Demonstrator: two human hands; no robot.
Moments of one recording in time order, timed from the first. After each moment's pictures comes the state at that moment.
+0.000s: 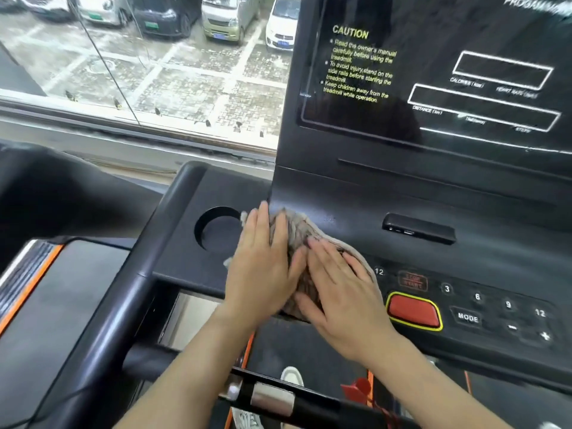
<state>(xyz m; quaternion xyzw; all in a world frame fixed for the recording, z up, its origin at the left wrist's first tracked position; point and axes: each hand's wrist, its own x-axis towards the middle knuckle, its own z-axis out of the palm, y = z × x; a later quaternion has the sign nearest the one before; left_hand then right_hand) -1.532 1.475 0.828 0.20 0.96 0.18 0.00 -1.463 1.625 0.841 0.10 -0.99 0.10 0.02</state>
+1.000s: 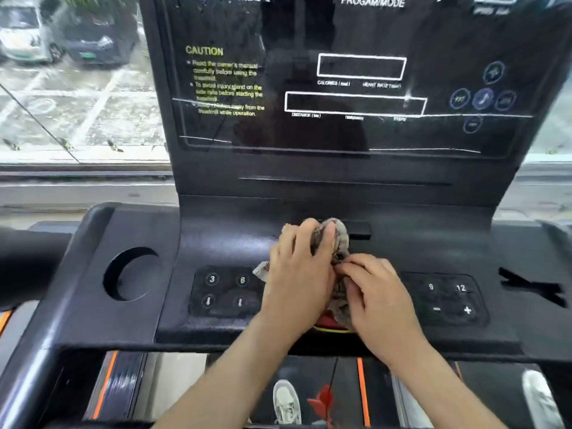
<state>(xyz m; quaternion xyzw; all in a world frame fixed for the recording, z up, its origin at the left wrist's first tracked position) -1.513 1.626 0.838 0.33 0.93 0.16 -0.08 -1.427 1.745 0.840 -0.08 -0.95 0.24 0.16</state>
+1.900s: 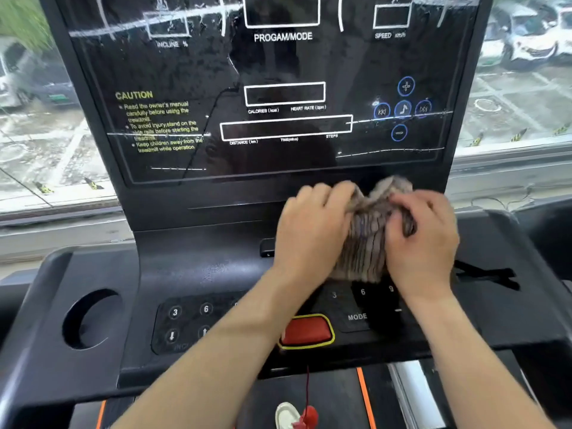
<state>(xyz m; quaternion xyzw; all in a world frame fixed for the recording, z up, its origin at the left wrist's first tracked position) -1.542 1.713 0.906 0.41 0.86 0.25 -0.19 -1.451 1.838 0.888 -0.26 -0.84 0.21 0.42</state>
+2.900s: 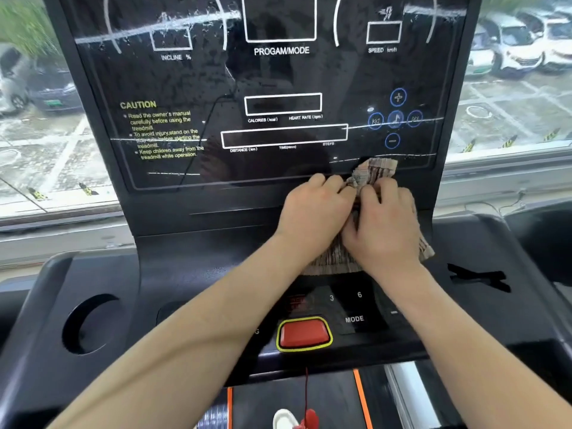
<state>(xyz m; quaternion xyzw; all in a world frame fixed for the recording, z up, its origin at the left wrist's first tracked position) -1.570 1.729 0.916 0.49 0.81 0.10 -0.29 -1.485 1.826 0.901 -0.22 -0.94 0.00 0.27</state>
